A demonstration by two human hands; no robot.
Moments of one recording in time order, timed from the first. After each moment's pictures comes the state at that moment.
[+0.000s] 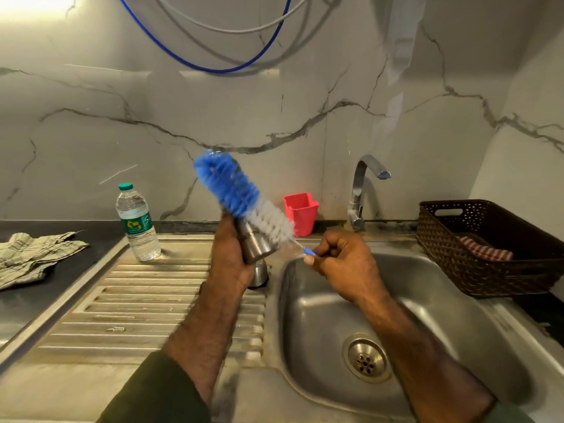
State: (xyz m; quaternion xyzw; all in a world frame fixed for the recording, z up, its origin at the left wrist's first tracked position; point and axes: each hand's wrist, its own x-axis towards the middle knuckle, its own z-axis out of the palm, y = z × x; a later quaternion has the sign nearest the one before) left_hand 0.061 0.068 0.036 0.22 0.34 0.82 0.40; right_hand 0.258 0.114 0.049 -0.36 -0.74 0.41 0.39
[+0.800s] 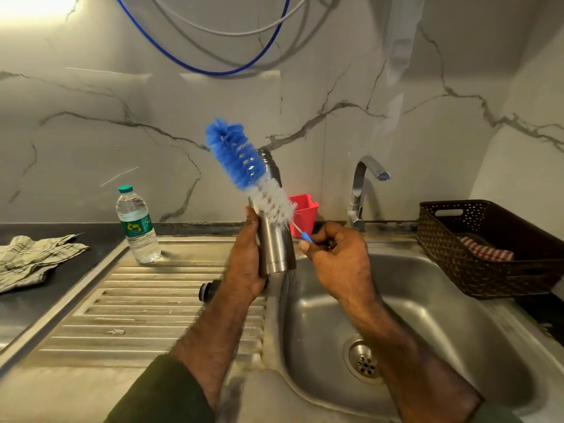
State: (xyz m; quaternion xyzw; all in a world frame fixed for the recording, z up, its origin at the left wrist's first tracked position) left_hand 0.080 0.074 0.028 0.27 0.39 0.77 0.43; right_hand 0.241 0.106 0.049 -0.35 -0.71 0.38 0.48
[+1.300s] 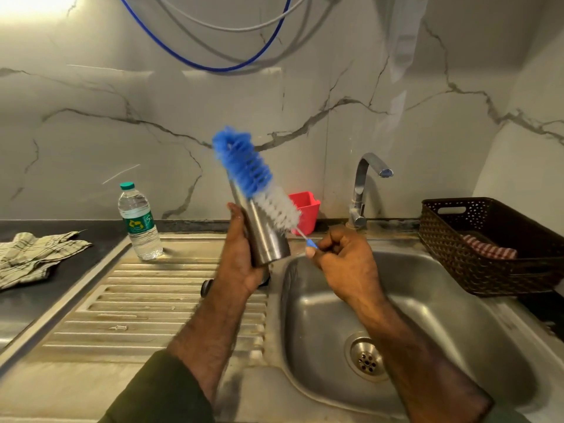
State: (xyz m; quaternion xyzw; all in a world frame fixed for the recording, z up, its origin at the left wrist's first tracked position) left_hand 0.070 0.068 0.031 0.26 0.37 0.79 0.43; right_hand 0.250 0.103 0.049 -0.36 -0.70 0.41 0.45
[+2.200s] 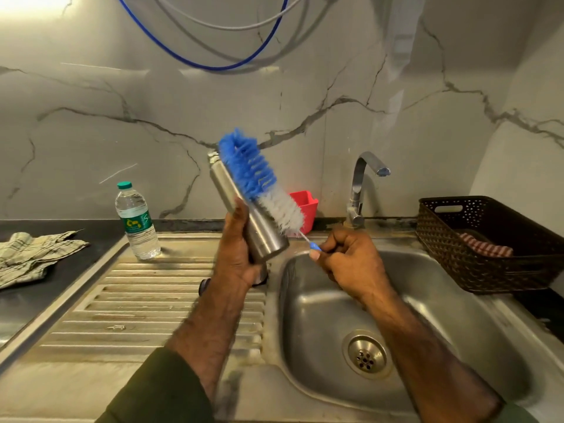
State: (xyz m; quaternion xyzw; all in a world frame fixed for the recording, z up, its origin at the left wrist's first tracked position) left_hand 0.065 0.071 0.028 0.30 0.34 0.80 0.40; right_hand 0.262 0.117 0.048 -0.36 -0.69 0.47 0.41
